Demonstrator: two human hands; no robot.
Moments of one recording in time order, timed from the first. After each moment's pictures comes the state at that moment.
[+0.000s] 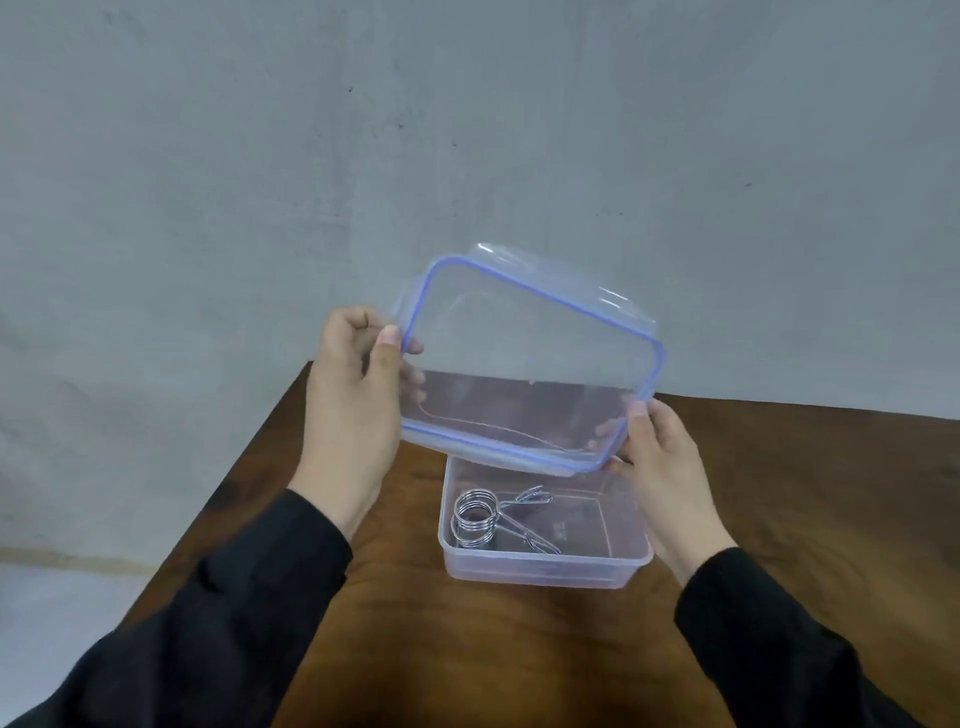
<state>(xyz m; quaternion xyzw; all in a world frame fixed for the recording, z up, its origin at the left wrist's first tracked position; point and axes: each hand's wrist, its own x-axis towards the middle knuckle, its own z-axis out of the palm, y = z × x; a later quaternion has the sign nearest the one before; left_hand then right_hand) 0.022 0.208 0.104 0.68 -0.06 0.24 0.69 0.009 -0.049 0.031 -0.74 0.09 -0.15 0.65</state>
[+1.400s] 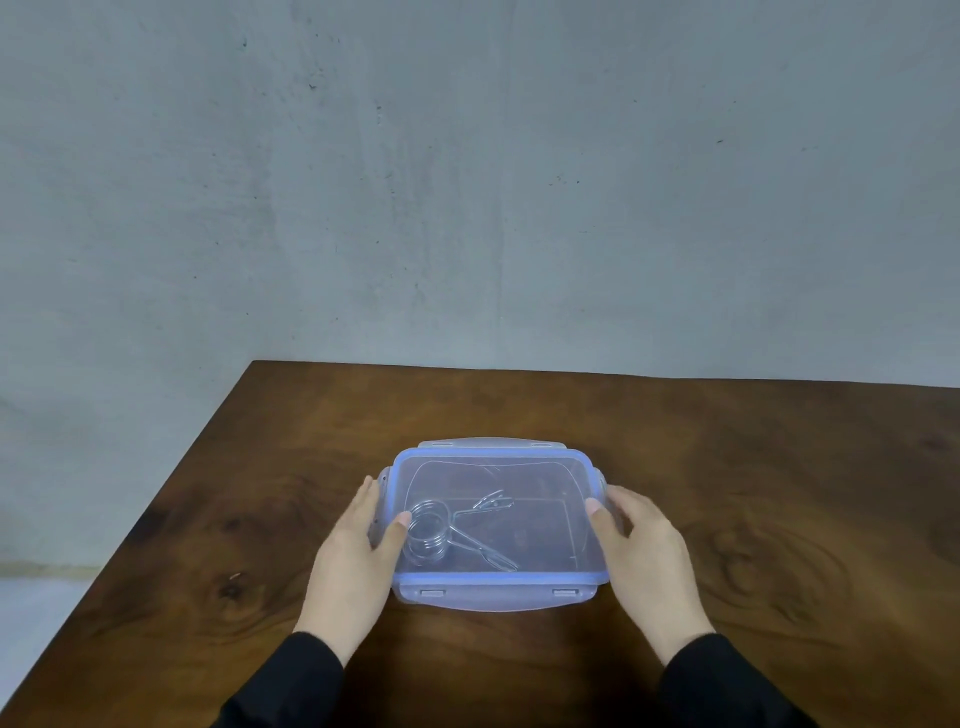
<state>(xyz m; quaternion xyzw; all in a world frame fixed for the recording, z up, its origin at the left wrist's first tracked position) 0.001 0.224 -0.051 0.89 0.09 0.01 0.45 -0.010 -0.055 -0.050 -0.89 0.15 -0.08 0.42</state>
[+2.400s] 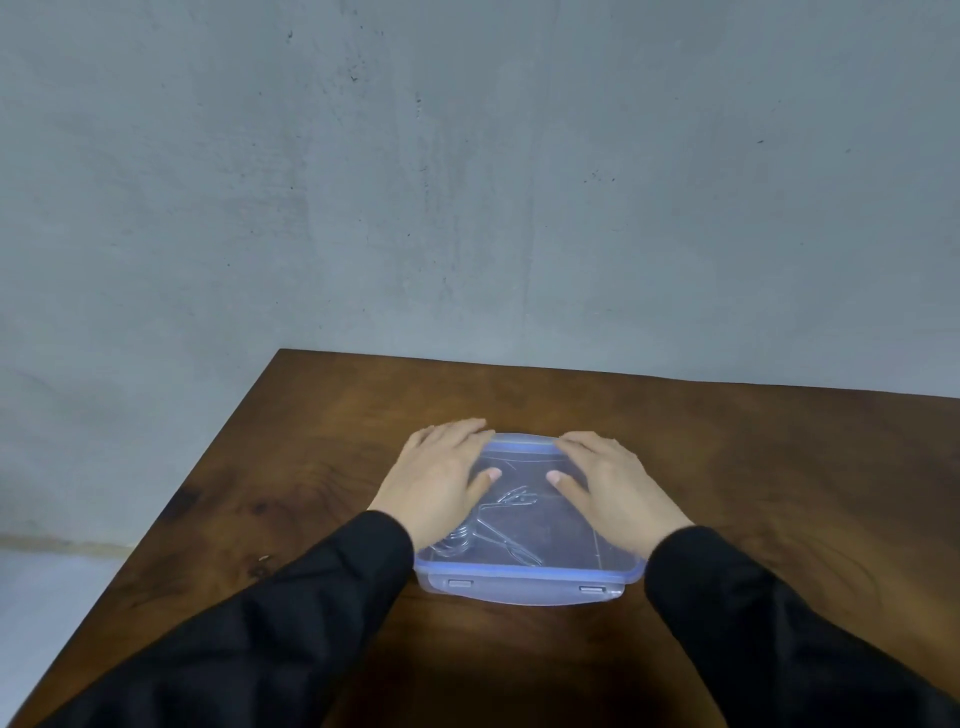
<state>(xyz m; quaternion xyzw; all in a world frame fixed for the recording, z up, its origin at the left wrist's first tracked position) 0.064 0.201 -0.028 0.96 -0.22 0.08 0.17 0.051 -0.039 -0.023 -0.97 -0.13 0.00 0.18</state>
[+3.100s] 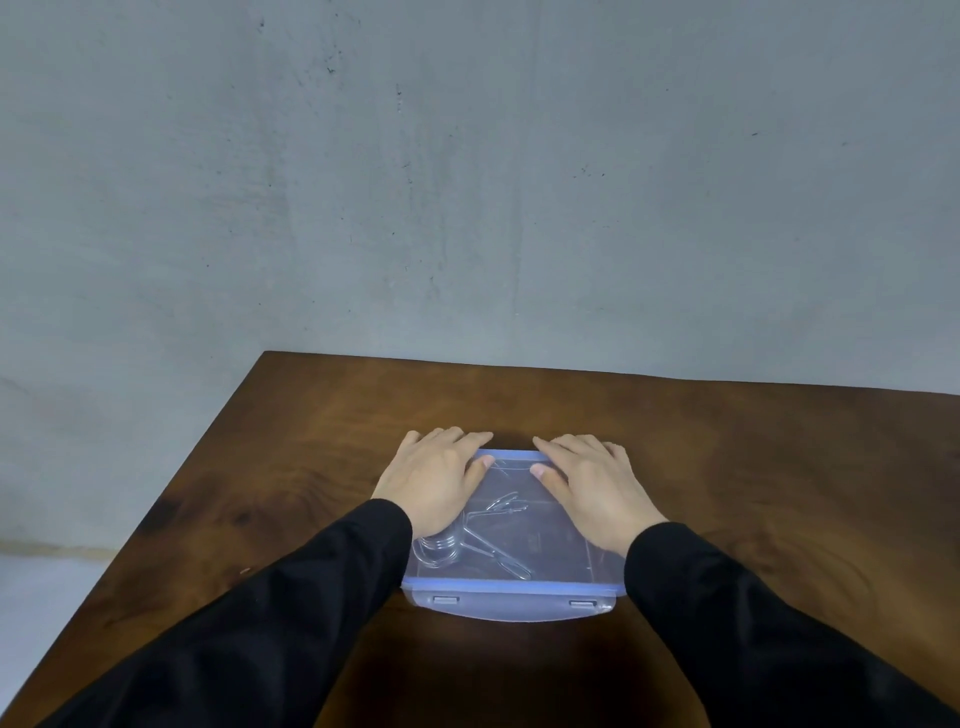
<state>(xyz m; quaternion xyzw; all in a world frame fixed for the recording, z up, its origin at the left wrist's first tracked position) 0.095 0.191 -0.047 0.97 -0.21 0.04 0.12 0.071 -0.036 -0.036 -0.98 -0.14 0.00 0.13</state>
